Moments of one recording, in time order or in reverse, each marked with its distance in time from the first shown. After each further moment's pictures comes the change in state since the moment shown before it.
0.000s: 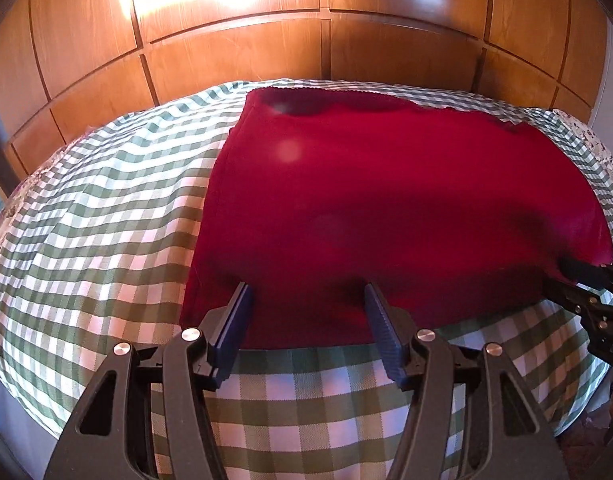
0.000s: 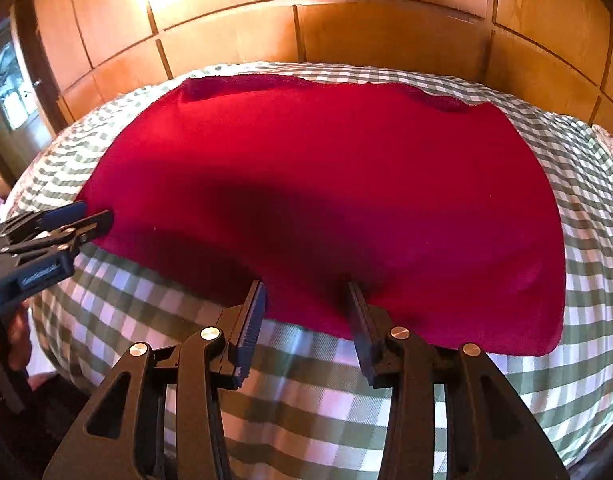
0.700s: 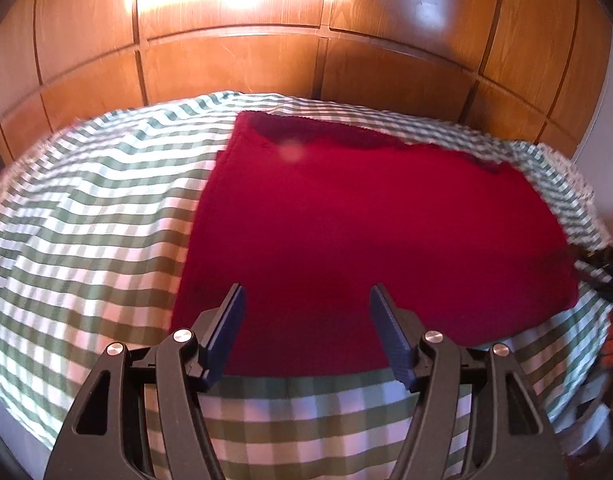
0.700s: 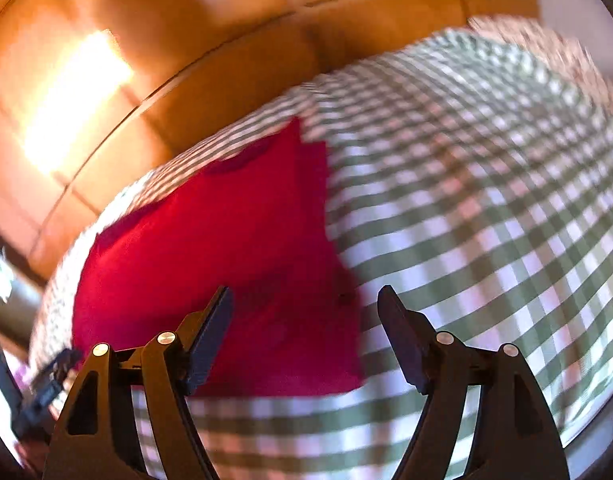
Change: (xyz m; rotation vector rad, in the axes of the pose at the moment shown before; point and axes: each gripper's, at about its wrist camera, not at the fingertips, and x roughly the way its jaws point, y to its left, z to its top) left arm -0.008 0.014 0.027 -0.097 -0.016 -0.138; right arm -0.038 -0.163 -0.001 0.566 -0.096 -0.002
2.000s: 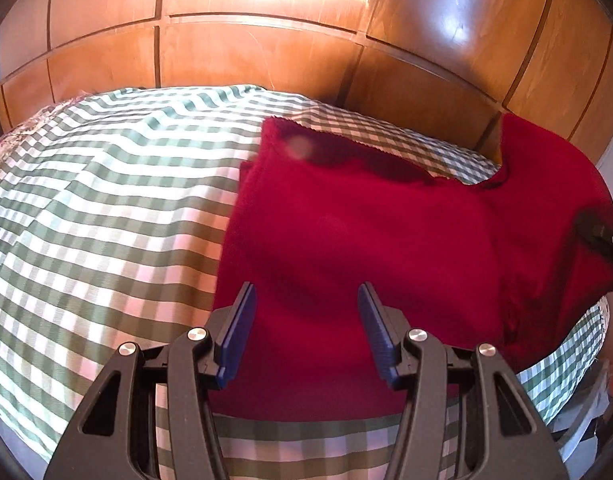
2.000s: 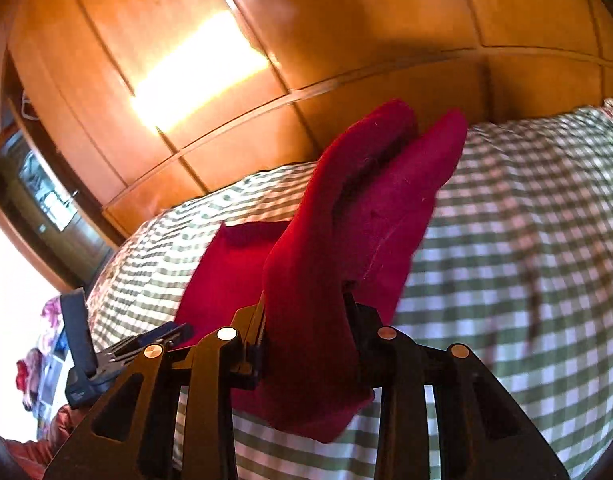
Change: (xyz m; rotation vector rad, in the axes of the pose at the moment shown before) left arm 0.012 0.039 0.026 -0.103 0.015 -0.025; right arm -0.004 0.170 0.020 -0.304 -0.002 0.281
